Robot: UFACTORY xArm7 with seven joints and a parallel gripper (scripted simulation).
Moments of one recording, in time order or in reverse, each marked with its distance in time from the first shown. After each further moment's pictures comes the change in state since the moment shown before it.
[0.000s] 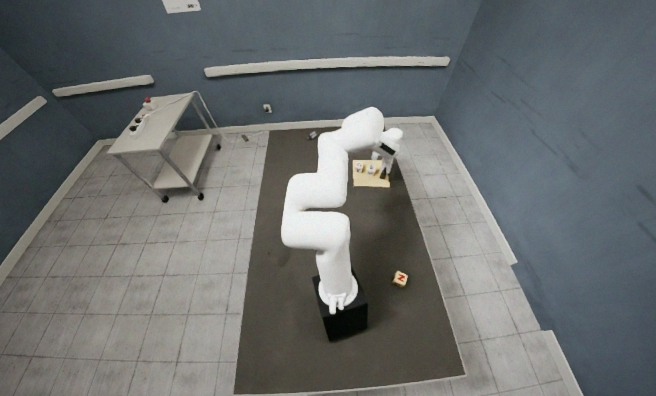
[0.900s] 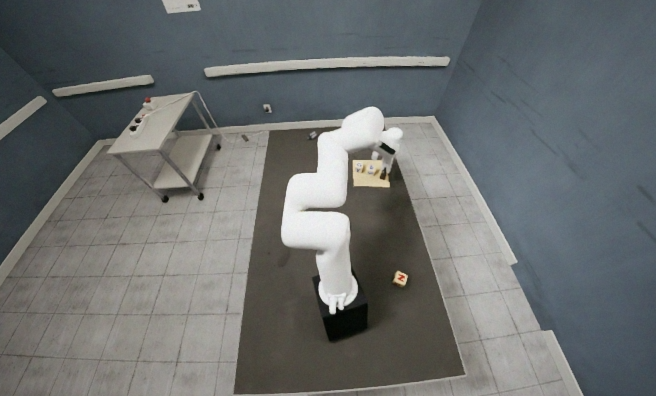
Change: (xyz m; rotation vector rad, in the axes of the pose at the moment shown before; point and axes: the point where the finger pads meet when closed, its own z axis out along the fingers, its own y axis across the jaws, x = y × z) arm 0.000 0.000 -0.002 0.001 0.000 0.000
